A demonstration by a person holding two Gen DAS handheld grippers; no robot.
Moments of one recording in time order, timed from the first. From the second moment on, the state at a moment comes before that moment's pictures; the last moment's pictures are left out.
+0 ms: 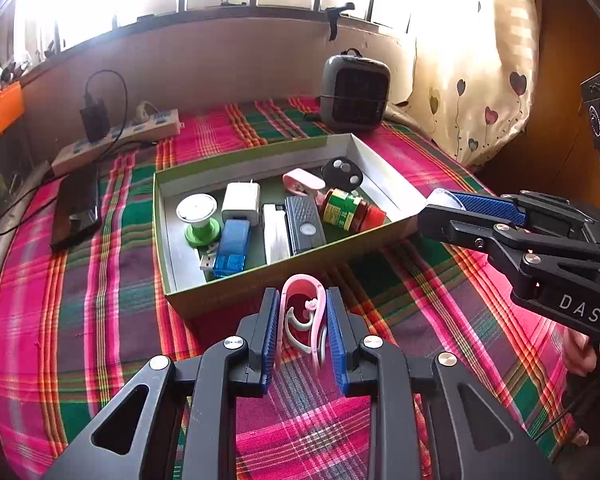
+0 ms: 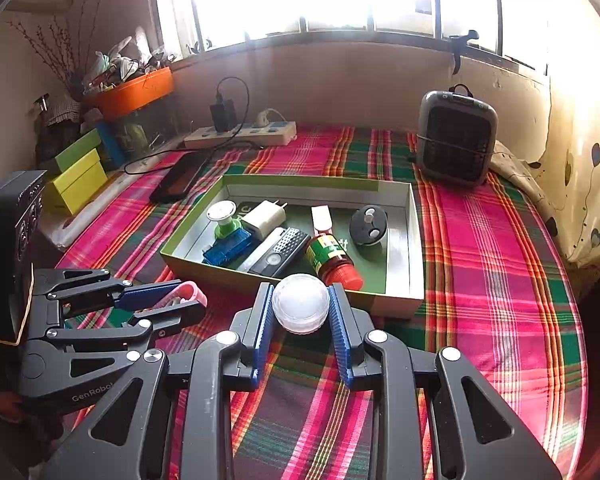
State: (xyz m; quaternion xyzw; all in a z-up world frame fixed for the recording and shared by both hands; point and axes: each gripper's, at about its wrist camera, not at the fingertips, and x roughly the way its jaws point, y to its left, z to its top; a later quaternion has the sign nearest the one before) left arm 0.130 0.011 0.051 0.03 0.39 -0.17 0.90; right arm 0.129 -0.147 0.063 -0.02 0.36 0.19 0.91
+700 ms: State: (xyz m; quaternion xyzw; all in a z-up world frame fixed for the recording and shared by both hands) left arm 0.191 0.030 0.067 0.00 0.39 -0.15 0.91; right arm 0.203 -0.140 0.088 -0.02 0.36 0.20 0.91
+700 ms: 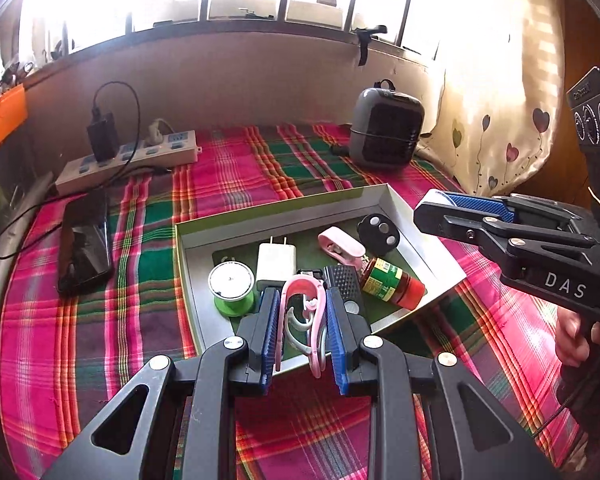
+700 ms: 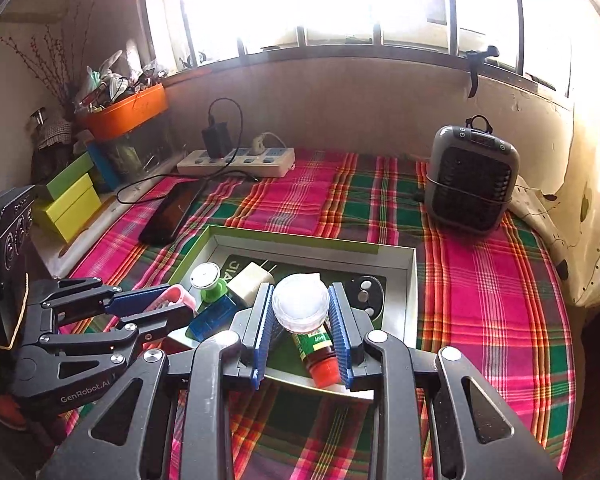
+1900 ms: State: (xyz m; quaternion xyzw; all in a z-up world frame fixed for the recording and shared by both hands) left arm 0.225 0.031 0.021 0.00 0.42 -0.14 0.89; right arm 0.276 -0.105 0.017 -0.03 0.43 0.21 0.88
